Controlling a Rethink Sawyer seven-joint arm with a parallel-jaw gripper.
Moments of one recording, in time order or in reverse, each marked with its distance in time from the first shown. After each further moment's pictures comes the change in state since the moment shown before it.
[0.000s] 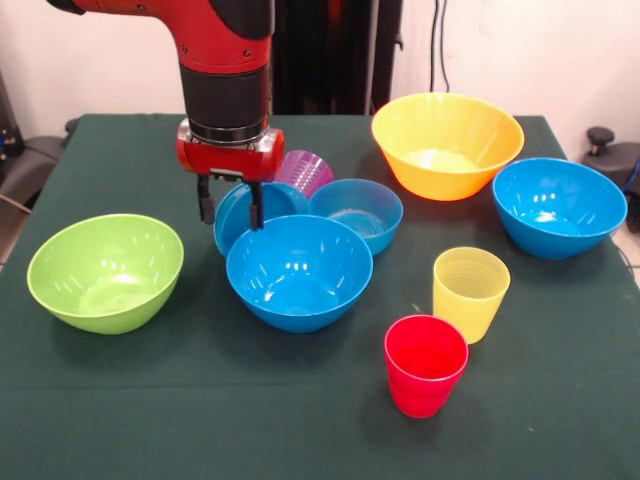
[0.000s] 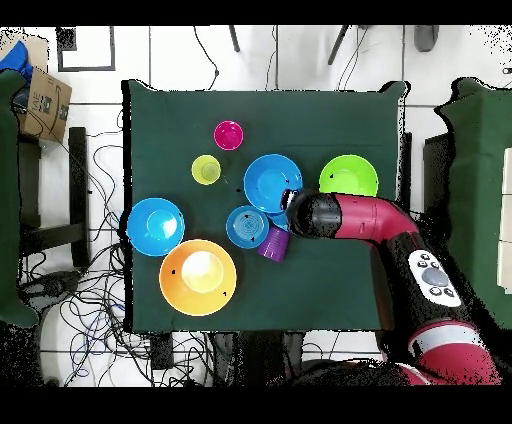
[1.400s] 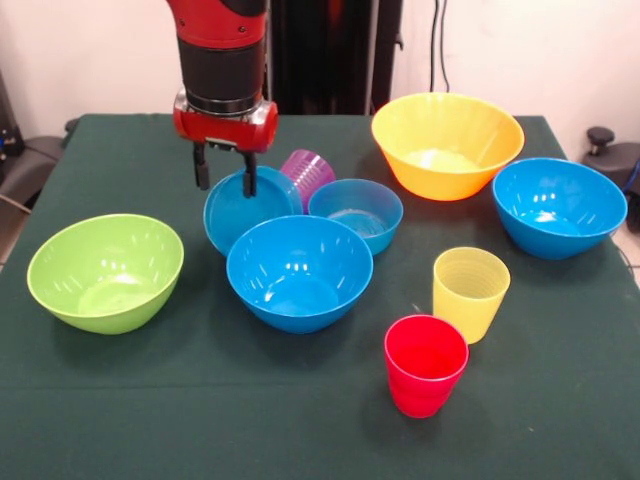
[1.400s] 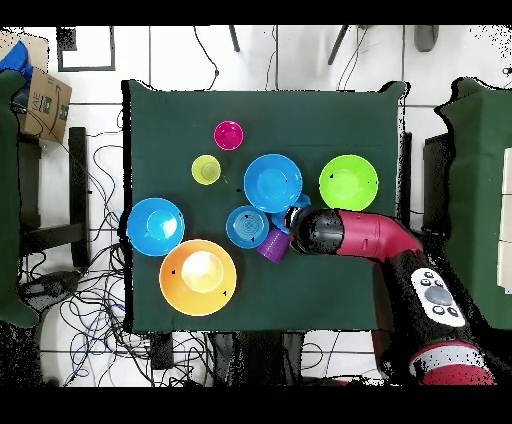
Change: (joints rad) arm 0.021 -0.048 -0.071 0.079 0.022 0.012 0.000
